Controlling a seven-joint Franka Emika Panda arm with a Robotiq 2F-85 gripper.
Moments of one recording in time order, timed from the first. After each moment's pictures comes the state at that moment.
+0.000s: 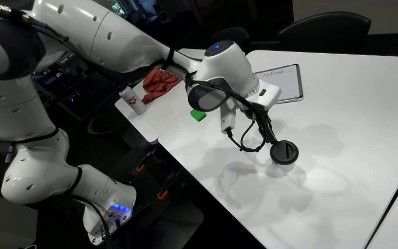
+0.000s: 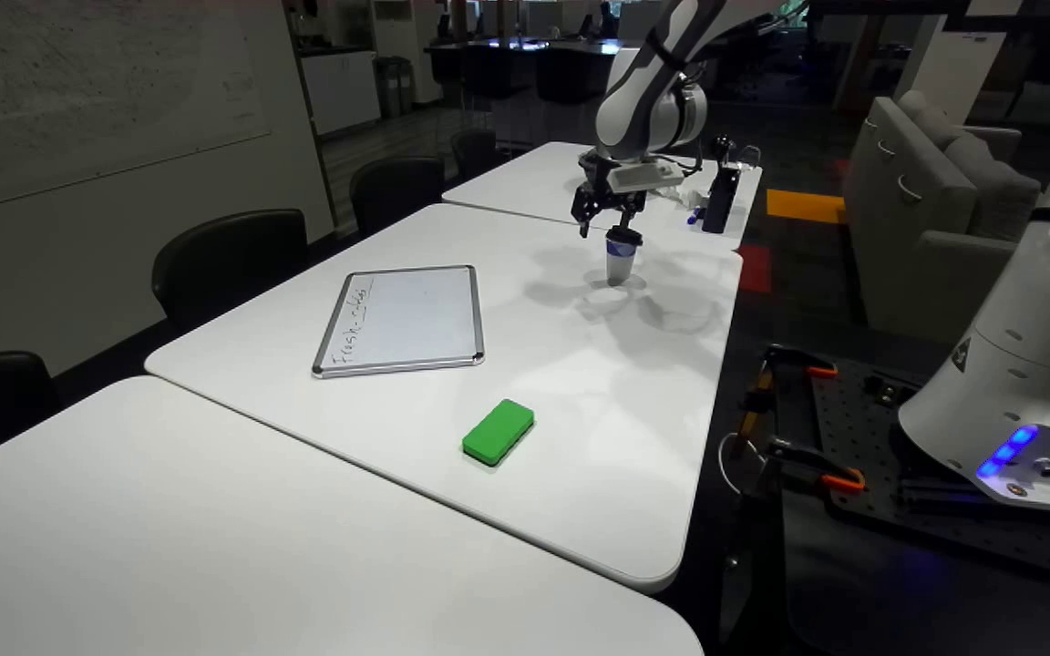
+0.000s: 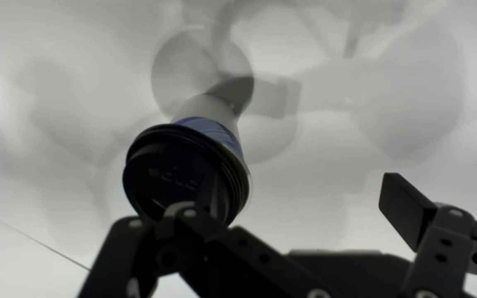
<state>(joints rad) -0.36 0.52 -0.23 -2.07 0.11 2.78 0.18</state>
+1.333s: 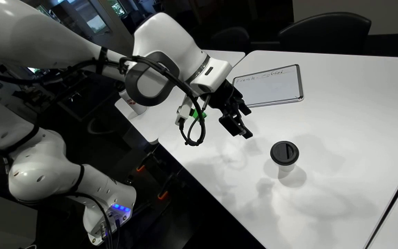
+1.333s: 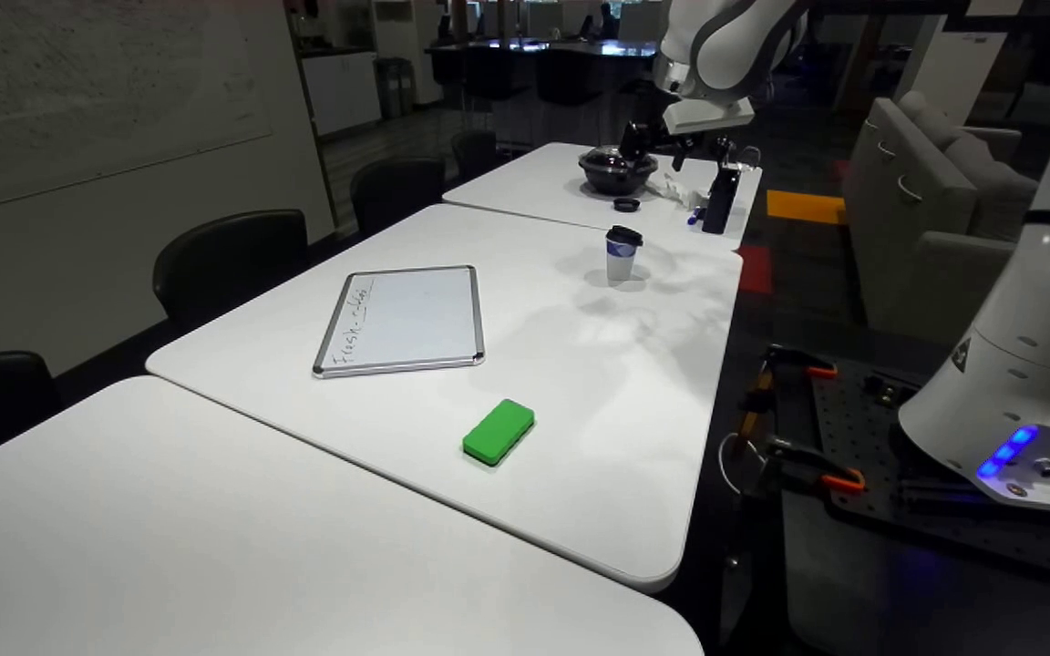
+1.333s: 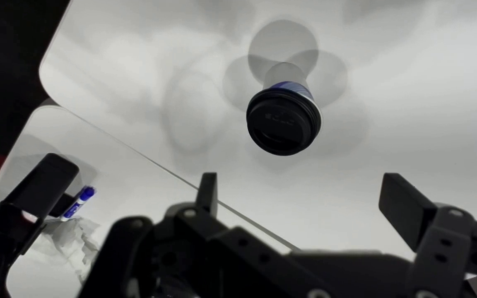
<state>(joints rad) -0.15 0.06 -0.51 -2.40 -0.40 2.79 0.58</state>
